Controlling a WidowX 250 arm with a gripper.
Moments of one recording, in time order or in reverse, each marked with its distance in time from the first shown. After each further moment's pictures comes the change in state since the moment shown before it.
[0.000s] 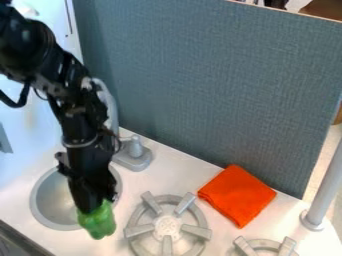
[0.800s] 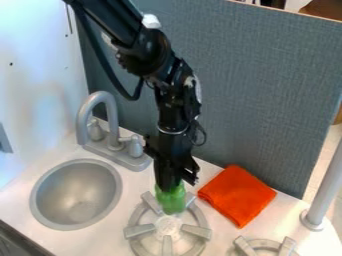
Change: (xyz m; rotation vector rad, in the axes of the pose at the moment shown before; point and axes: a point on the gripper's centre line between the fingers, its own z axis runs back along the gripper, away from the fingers) arm 0.097 -0.055 -0.020 0.065 0.011 -0.156
